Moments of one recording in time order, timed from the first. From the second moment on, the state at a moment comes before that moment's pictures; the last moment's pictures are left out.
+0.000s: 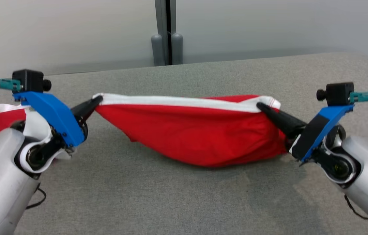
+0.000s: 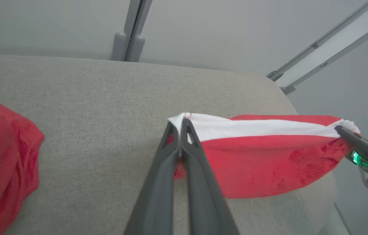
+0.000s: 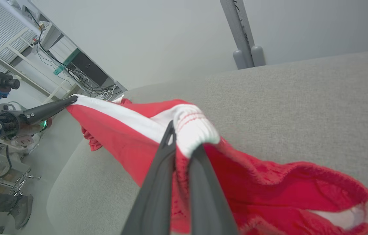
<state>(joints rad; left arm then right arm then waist) -0.70 0.57 -0.70 0.44 -1.31 -0.13 0.38 -0.74 -0.59 0.92 0.36 1.42 0.13 0.02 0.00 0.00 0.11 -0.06</state>
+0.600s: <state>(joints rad) -1.37 0.39 -0.64 0.77 -1.08 -0.08 0.16 -1.39 -0.55 0.86 0.56 1.36 0.13 -0.11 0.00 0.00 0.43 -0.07</state>
